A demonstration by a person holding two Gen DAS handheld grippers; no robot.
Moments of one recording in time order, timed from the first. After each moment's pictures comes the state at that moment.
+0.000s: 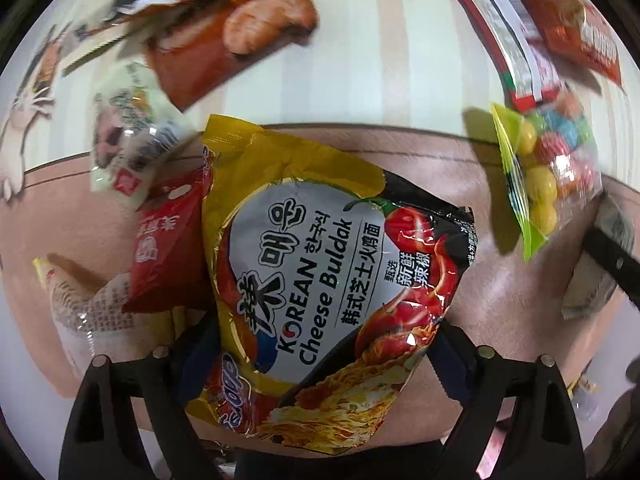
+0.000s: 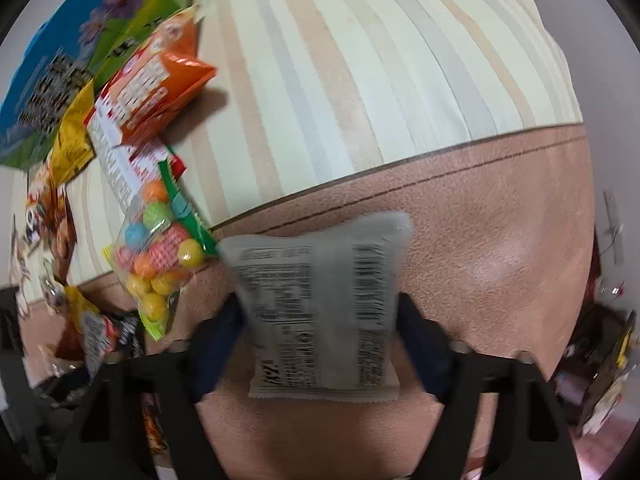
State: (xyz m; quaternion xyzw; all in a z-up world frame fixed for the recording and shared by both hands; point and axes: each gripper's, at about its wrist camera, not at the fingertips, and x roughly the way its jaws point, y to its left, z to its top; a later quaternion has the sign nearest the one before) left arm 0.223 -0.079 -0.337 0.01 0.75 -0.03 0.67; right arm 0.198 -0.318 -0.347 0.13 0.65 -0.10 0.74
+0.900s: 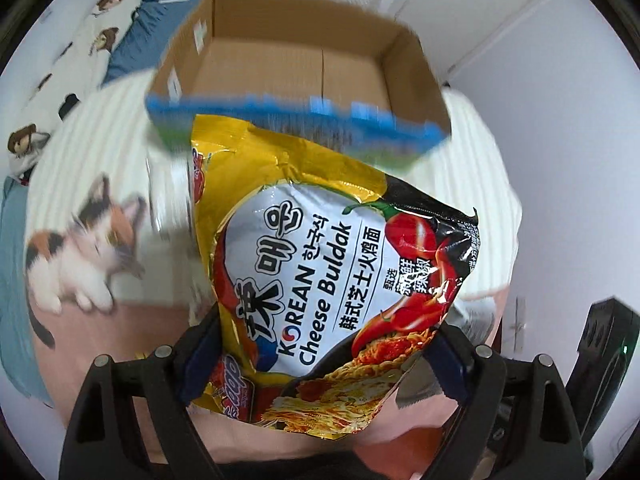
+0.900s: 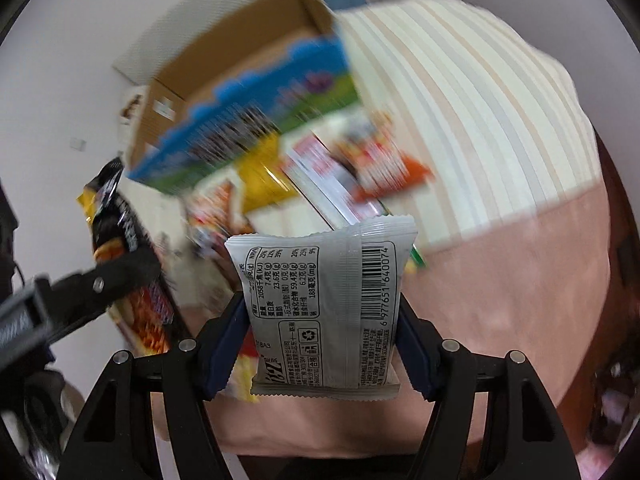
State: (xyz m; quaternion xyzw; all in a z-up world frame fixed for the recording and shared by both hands) left arm 0.309 -0.055 -0.174 -0.10 0.63 -0.13 0.76; right arm 0.204 -0.225 -0.185 0.21 0.58 0.01 0.78
